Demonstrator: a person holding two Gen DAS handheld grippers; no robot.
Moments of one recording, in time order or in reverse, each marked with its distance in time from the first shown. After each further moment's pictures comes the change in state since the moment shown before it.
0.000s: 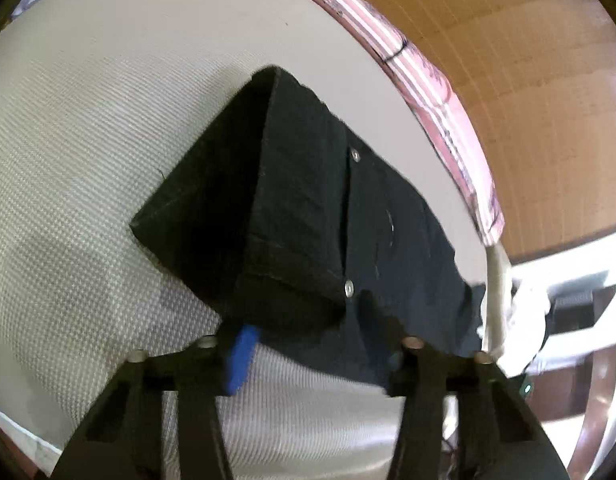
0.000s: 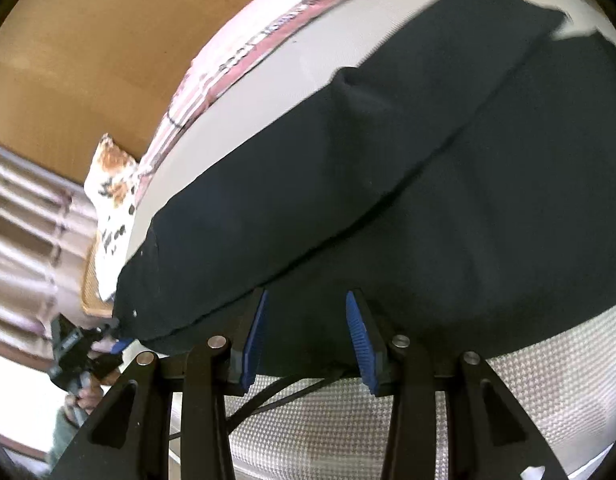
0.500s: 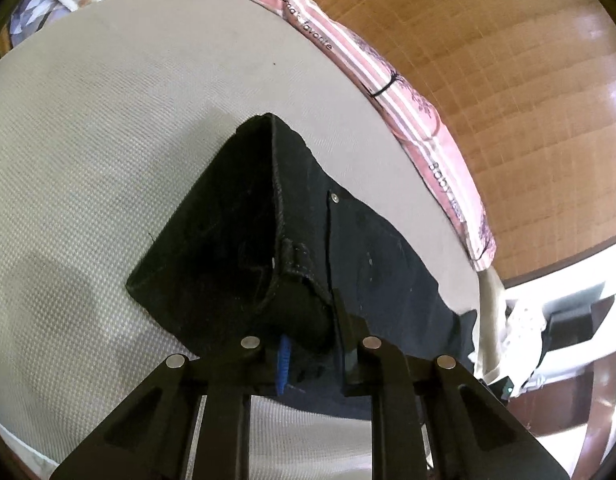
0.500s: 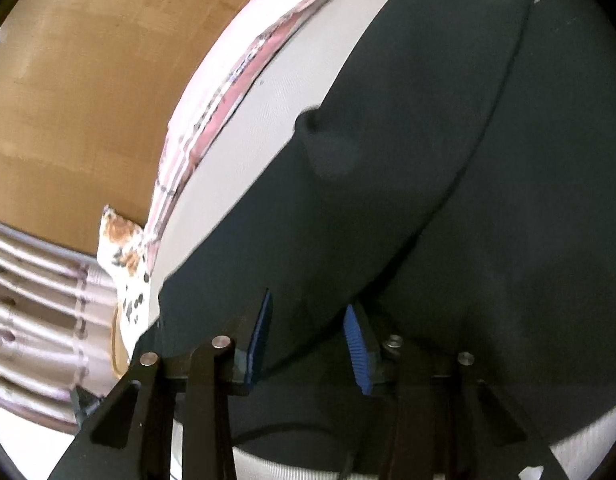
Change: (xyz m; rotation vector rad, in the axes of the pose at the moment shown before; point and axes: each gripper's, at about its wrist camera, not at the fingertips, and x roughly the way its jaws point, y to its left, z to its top) left arm -0.004 -0.011 0.023 0.004 -0.084 -0.018; right arm 0.032 -0.026 0.042 0.188 -0.133 0.081
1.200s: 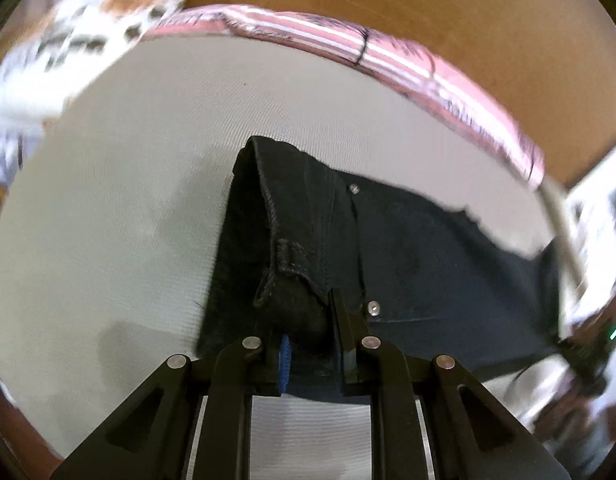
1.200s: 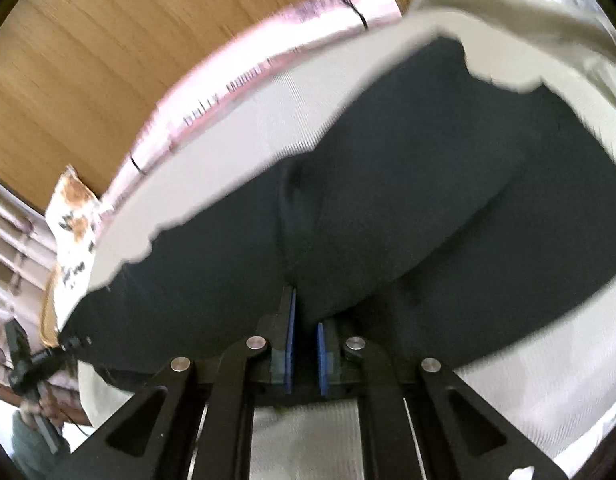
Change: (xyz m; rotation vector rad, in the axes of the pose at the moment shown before) left arm 0.014 -0.036 0.011 0.462 0.065 0.298; right arm -0.056 0.015 -0.031 -0.219 -0.025 -0.276
